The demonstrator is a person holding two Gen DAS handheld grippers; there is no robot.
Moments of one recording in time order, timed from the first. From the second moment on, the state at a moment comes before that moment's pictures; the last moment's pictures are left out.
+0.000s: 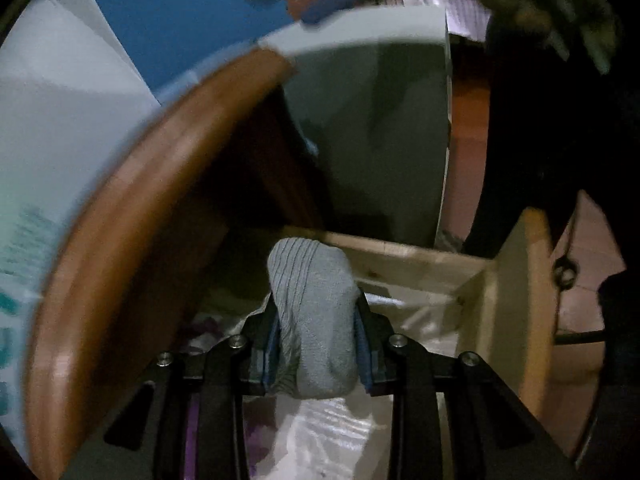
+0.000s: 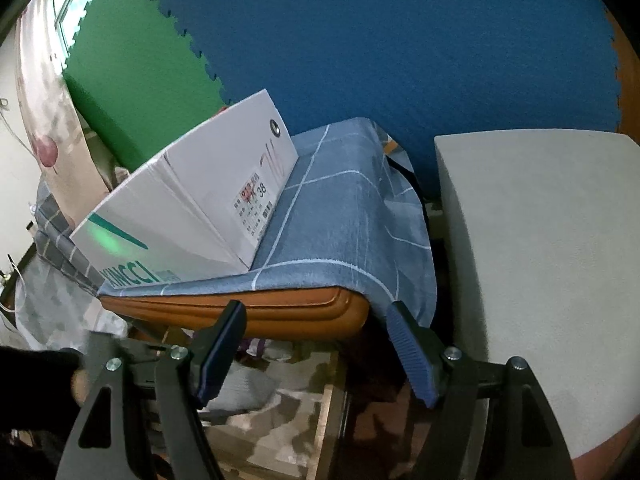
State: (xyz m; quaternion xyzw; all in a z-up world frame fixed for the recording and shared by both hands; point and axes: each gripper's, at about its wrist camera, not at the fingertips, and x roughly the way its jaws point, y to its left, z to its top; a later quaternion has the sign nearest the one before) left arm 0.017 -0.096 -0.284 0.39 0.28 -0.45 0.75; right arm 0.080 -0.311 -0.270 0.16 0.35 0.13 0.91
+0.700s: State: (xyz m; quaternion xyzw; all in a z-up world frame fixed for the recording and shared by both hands) left arm -0.018 0.021 -0.013 0.22 0.15 -0.29 0.92; right arm 0.081 -0.279 -0.275 0.07 0.37 0.12 0.92
